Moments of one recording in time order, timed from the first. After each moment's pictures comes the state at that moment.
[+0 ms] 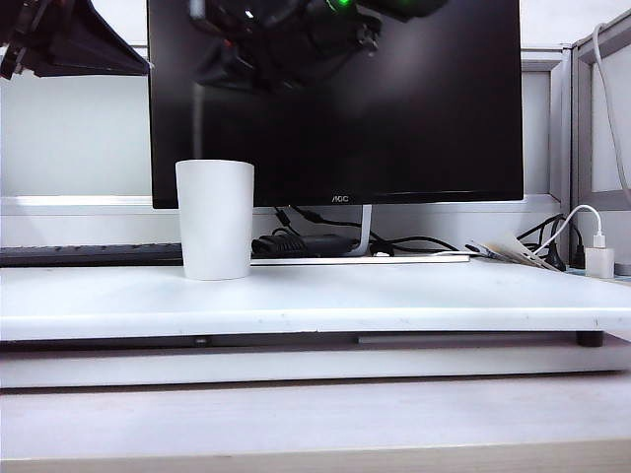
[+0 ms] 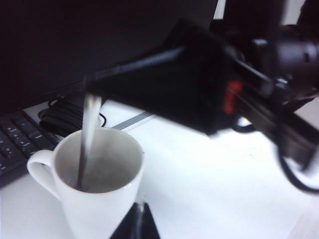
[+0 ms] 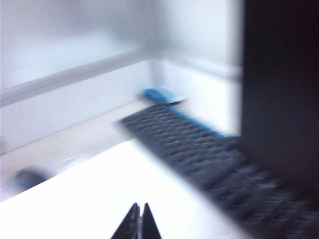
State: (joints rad) left arm -0.11 1.19 0.84 0.09 0.71 0.03; right arm 0.65 1.94 1.57 0.29 -0.42 0.07
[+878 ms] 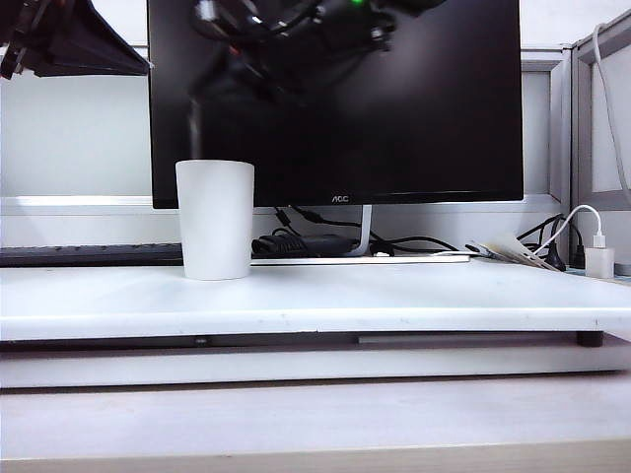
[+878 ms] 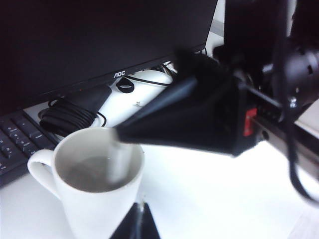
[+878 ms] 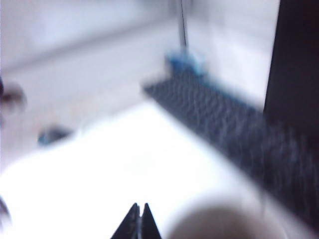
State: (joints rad) left arm -0.11 1.19 0.84 0.09 0.71 0.03; right arm 0.62 1.92 1.57 0.08 -0.53 0.02
